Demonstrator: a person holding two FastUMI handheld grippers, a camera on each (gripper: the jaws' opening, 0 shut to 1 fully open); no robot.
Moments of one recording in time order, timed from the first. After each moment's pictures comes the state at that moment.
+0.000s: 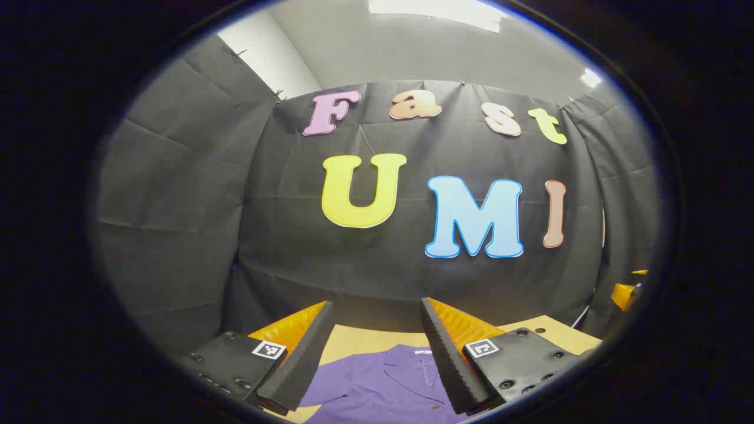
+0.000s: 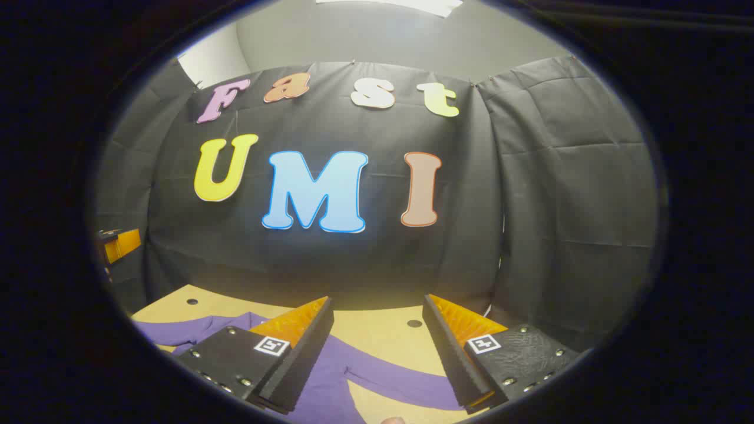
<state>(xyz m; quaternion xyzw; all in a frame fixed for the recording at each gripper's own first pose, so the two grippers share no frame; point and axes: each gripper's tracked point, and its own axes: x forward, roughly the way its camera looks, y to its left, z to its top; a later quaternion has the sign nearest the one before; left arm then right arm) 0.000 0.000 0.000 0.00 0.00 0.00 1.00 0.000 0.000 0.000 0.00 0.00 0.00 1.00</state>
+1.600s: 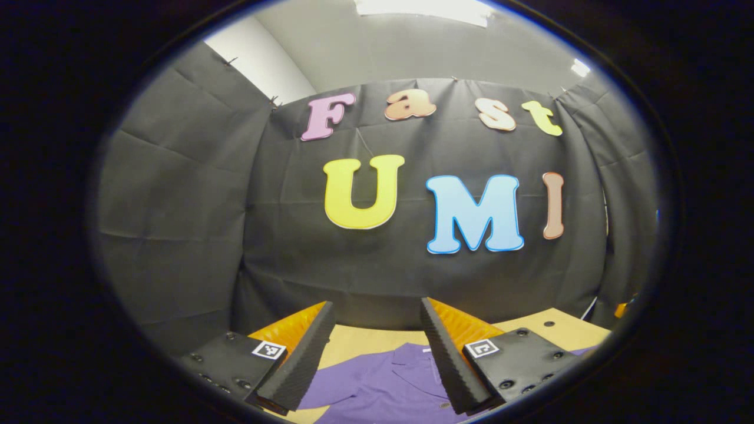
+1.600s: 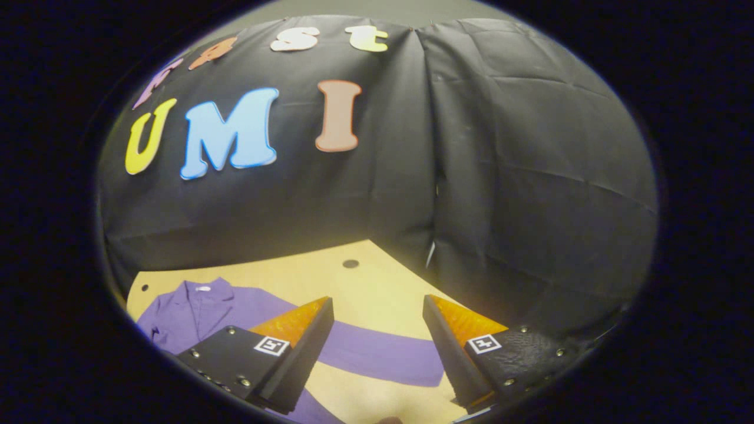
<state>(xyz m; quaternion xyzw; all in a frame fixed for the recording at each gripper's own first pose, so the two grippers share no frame) -0.012 -0.002 -0.007 0.02 0.01 0.01 1.00 -0.002 -0.119 -0.147 0.07 0.20 -0.16 0.97</state>
